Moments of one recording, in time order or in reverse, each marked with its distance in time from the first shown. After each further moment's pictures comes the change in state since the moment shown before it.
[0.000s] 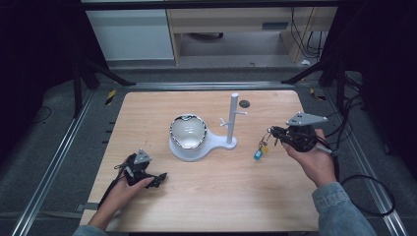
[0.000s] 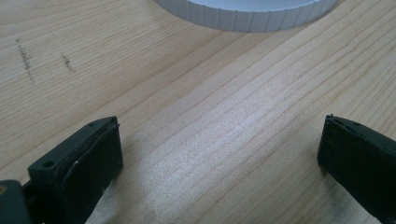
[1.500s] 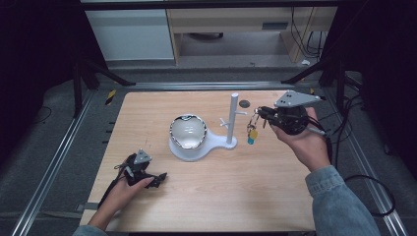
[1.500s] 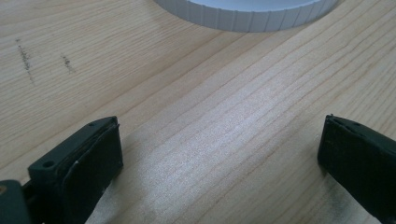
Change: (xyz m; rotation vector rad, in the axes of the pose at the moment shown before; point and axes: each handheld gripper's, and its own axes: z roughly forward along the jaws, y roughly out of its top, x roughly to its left) left arm 0.000 0.000 0.000 0.000 0.000 0.000; right arm 0.022 0.074 -0.012 -0.098 0.019 -0.118
